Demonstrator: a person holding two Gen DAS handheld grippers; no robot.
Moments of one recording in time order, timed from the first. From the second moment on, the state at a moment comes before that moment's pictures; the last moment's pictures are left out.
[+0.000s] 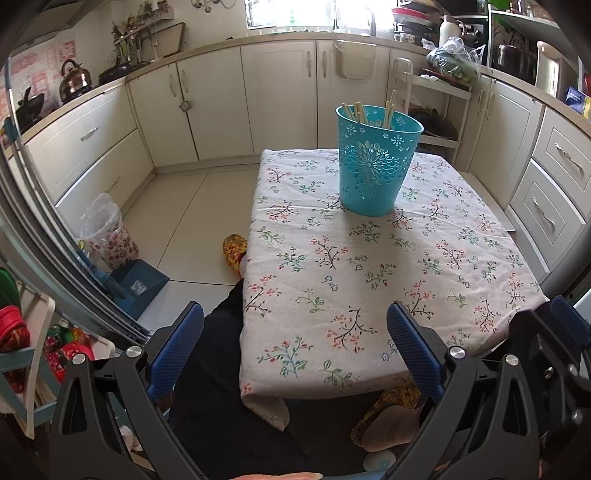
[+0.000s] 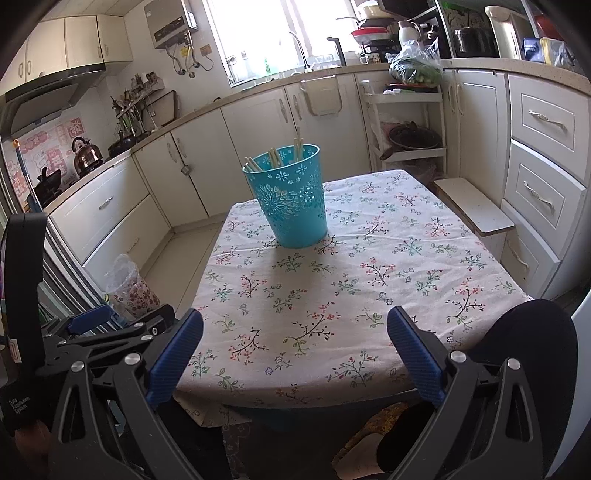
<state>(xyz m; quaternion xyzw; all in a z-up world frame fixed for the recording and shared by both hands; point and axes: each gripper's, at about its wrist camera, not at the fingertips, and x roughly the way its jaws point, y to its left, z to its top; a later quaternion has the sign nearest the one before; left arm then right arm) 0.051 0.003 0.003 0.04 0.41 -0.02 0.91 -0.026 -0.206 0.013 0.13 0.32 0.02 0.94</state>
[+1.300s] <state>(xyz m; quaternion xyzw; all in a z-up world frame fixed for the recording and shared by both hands) 0.000 0.006 0.046 0.04 0.35 -0.01 0.94 -0.060 -0.207 0.045 0.13 0.25 0.03 0.96</state>
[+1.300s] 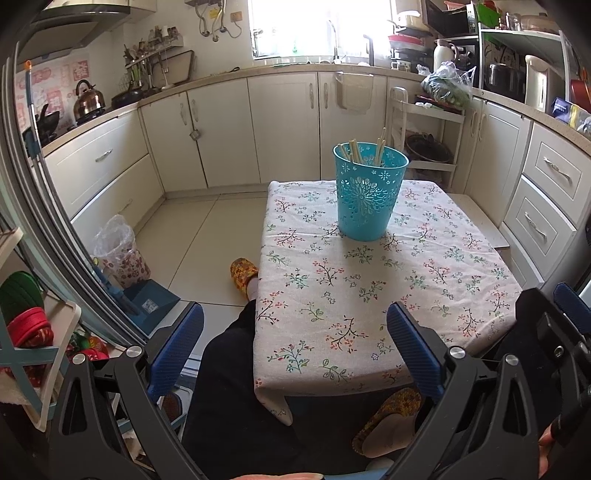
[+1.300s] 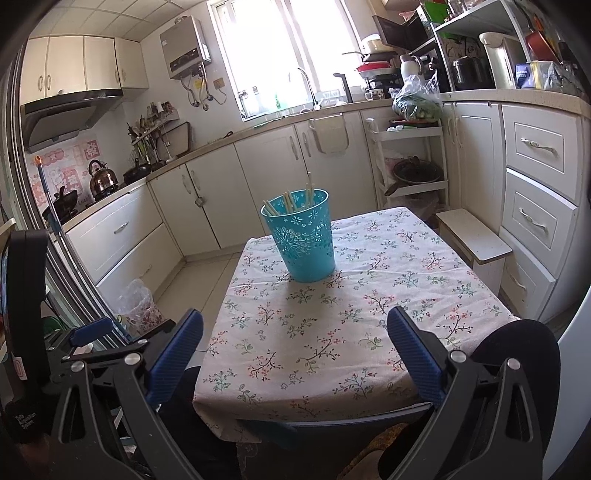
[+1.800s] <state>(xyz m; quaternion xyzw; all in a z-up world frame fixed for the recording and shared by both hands) 0.038 -0.010 0.019 0.06 0.37 -0.01 0.93 -0.033 -0.214 0.021 0.15 0.30 0.02 0.94</state>
